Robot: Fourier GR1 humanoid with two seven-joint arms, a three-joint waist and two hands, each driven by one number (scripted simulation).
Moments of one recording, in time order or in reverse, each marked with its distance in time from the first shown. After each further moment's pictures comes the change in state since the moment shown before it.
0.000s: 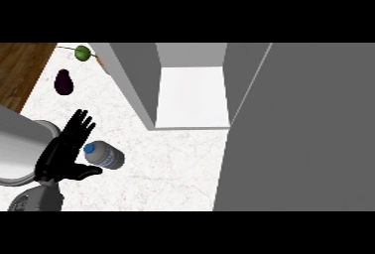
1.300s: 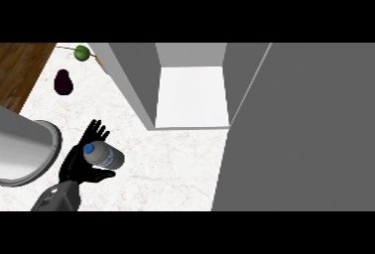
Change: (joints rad) left arm -0.201 0.003 0.034 0.606 -0.103 -0.098 -0.410; right arm -0.025 -0.038 0.031 0.004 0.024 -0.070 -0.005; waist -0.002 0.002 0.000
